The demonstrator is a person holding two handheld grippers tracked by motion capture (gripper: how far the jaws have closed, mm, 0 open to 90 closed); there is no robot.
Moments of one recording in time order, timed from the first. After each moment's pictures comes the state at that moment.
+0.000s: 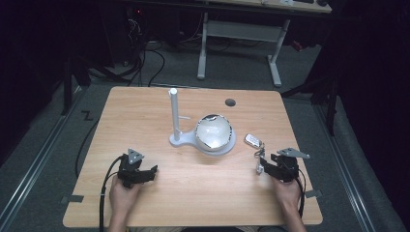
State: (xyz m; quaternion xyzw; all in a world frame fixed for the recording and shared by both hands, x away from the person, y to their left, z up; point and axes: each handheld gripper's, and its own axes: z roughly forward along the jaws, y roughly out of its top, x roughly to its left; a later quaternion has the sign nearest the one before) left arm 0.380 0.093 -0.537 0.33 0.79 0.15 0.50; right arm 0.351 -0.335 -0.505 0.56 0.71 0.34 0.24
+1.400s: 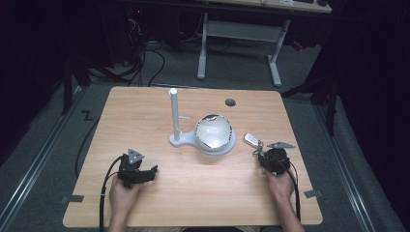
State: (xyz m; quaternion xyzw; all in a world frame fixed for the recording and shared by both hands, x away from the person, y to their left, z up) left arm 0.380 0.093 -0.537 0.33 0.78 0.15 0.50; right arm 0.384 -0.318 -0.520 0.57 0.74 0.27 0.24
